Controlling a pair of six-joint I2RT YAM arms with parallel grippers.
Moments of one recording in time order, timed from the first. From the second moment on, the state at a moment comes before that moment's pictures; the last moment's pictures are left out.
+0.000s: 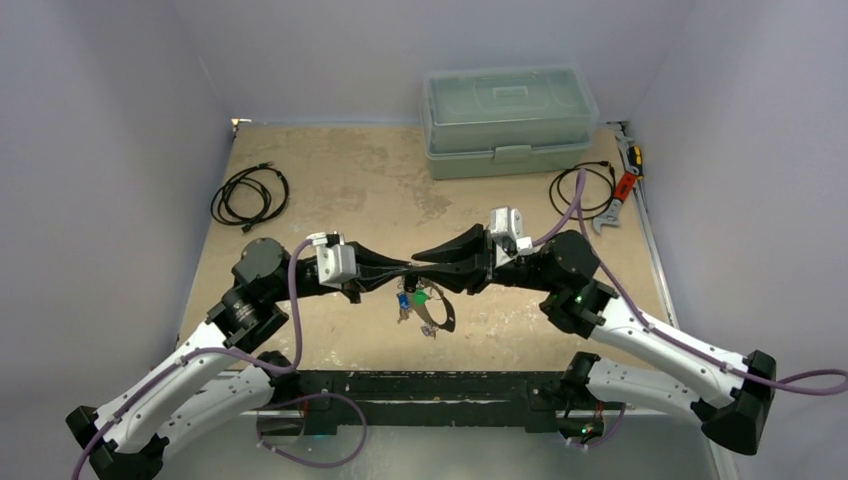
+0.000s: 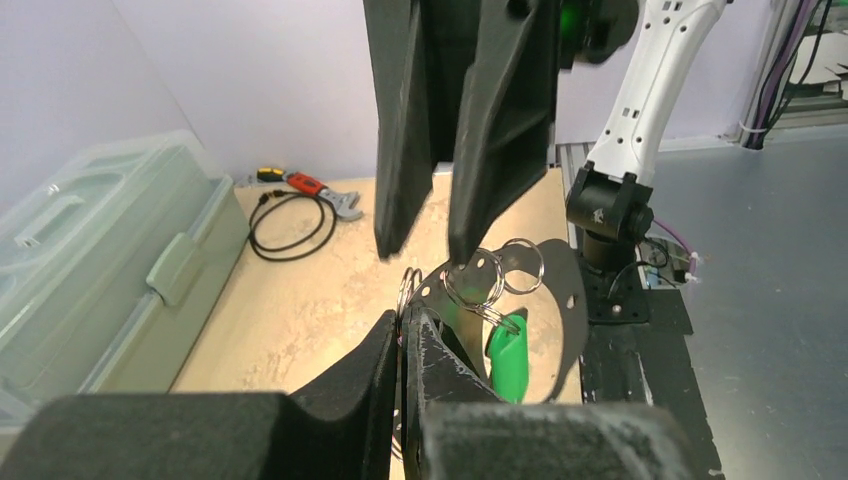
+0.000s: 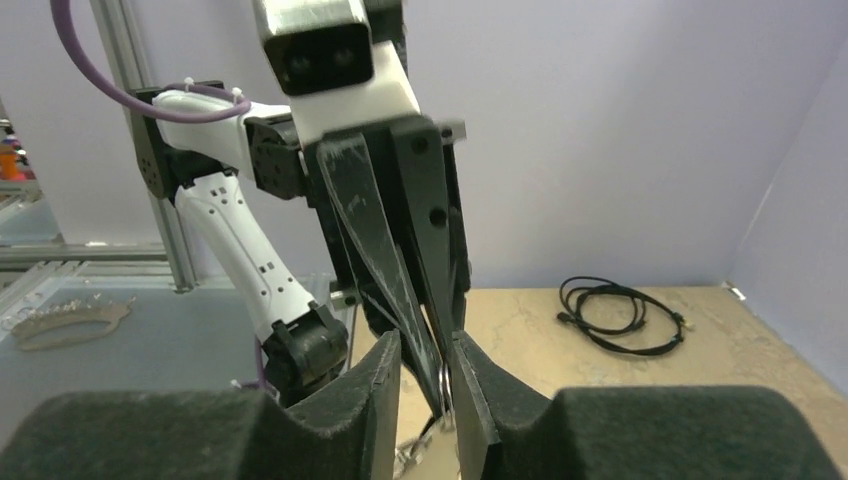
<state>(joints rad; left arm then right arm) -0.75 0.69 0.76 0.07 0.64 0.11 0.94 0.93 0.78 0.48 -0.54 0.14</state>
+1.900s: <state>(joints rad) -0.75 0.78 0.77 -0.04 0.69 0.12 0.94 1.17 1.31 -0.61 -0.49 -0.33</state>
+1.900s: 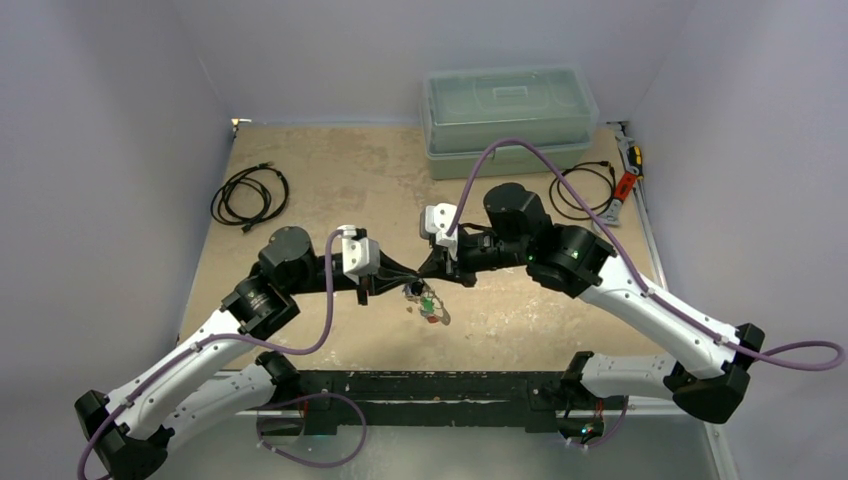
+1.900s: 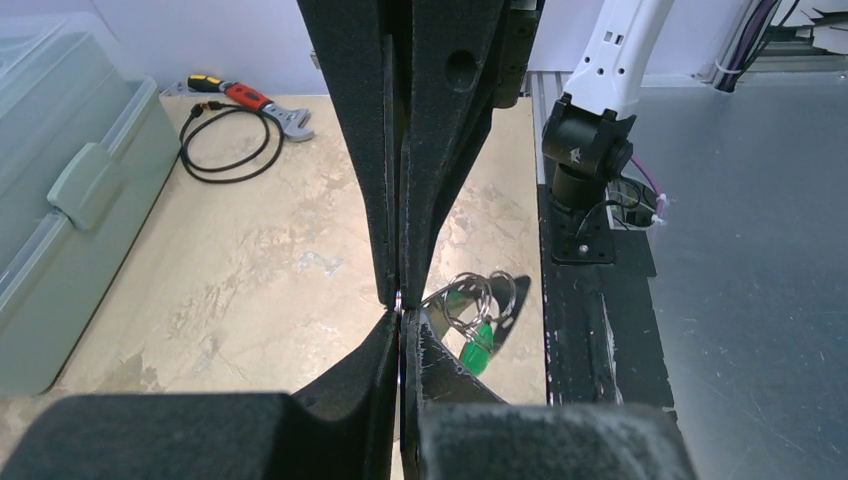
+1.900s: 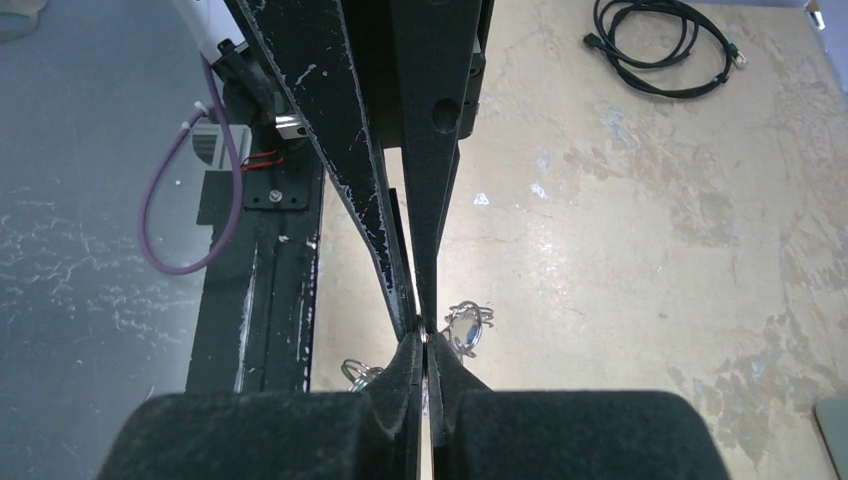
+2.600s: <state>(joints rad) -0.75 0.65 0.73 0.07 0.47 0.12 0.94 0.95 0.97 -0.13 -0.32 -0.25</state>
